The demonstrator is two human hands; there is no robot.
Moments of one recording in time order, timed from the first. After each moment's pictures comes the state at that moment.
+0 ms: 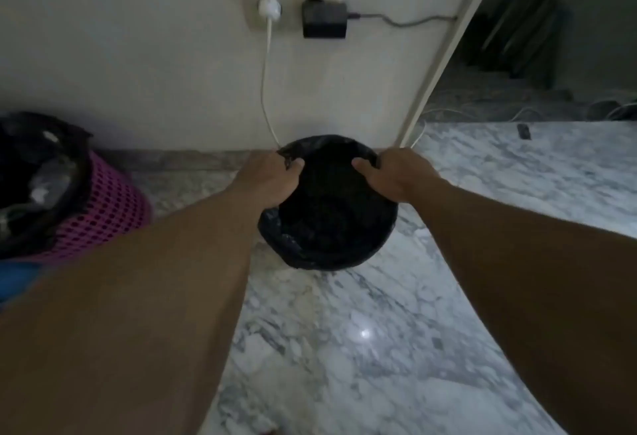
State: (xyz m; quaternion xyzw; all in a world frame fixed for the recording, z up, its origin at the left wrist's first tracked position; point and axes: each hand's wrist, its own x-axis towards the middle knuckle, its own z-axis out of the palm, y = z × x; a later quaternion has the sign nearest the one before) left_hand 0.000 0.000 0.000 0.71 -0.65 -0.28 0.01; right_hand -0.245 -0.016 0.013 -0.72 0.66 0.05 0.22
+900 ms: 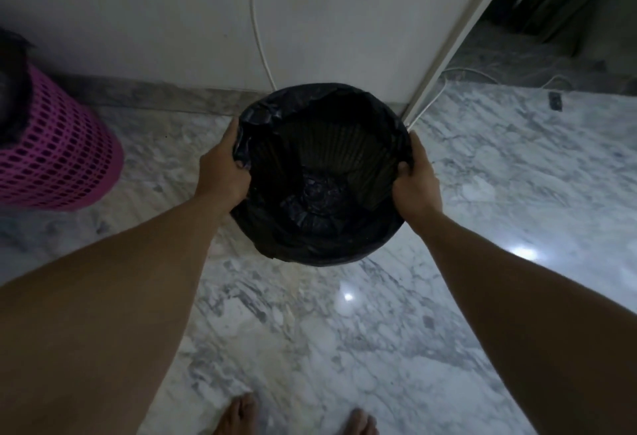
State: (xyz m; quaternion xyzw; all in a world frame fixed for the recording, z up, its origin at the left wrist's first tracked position) left_hand 0.033 0.057 -0.115 0.76 -0.48 -0.34 0.28; right_hand -0.266 0.043 -0.111 -0.51 0.74 -0.24 0.36
